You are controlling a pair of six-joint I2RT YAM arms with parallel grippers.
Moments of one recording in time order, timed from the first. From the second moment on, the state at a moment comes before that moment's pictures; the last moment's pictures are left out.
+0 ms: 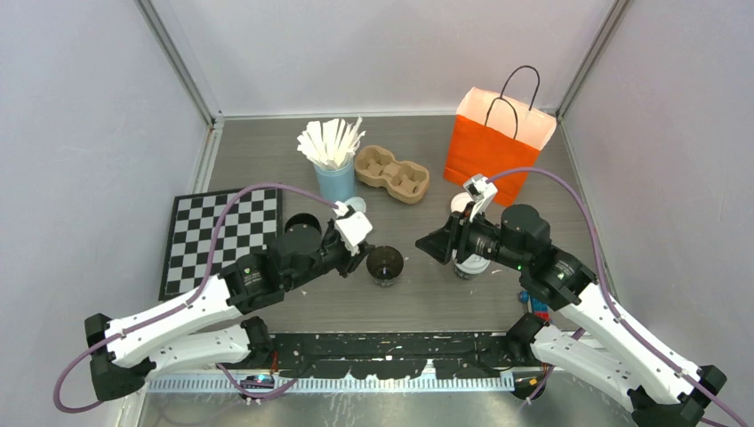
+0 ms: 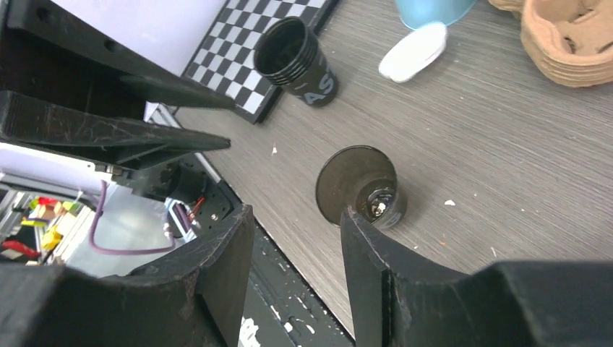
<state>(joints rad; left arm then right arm) -1.08 0.86 0.83 -0.26 -0.08 0.13 0.71 0.69 0.80 -0.36 -0.28 0.49</state>
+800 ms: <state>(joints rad) -0.71 1.71 1.26 -0.45 -0.18 0.00 0.71 0.61 0.81 -0.42 -0.20 0.49</state>
